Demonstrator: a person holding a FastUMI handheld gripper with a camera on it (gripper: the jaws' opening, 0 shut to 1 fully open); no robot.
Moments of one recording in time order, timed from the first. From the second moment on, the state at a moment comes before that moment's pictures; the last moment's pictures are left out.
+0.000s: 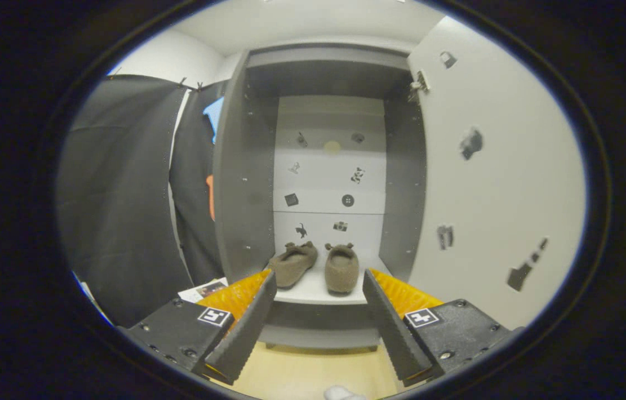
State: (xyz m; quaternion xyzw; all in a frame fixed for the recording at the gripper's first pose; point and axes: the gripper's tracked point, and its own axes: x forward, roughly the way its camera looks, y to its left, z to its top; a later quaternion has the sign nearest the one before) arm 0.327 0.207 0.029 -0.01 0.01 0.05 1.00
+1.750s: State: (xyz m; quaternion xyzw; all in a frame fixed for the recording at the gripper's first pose) arm 0.198 -0.086 0.028 0.03 0.02 0.08 1.00
